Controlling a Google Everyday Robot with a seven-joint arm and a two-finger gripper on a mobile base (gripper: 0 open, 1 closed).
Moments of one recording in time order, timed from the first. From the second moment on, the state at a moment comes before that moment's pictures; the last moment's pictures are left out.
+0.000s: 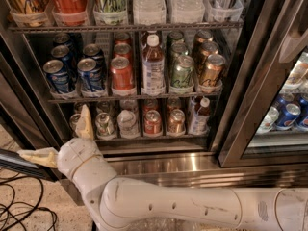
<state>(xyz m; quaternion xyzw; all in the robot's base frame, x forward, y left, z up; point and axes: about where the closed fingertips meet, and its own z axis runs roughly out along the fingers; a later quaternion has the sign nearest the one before) 0.488 0.230 0.821 -0.28 0.59 0.22 0.72</state>
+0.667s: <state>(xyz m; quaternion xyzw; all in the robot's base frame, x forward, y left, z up) 0.520 0.258 0.811 -0.25 0.59 0.17 0.74</state>
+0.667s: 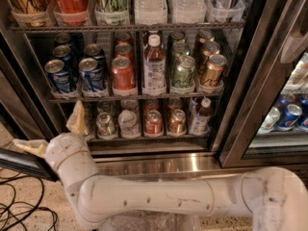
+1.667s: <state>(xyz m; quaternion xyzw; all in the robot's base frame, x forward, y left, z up) 0.531 0.281 0.806 -0.15 0.59 0.07 0.79</state>
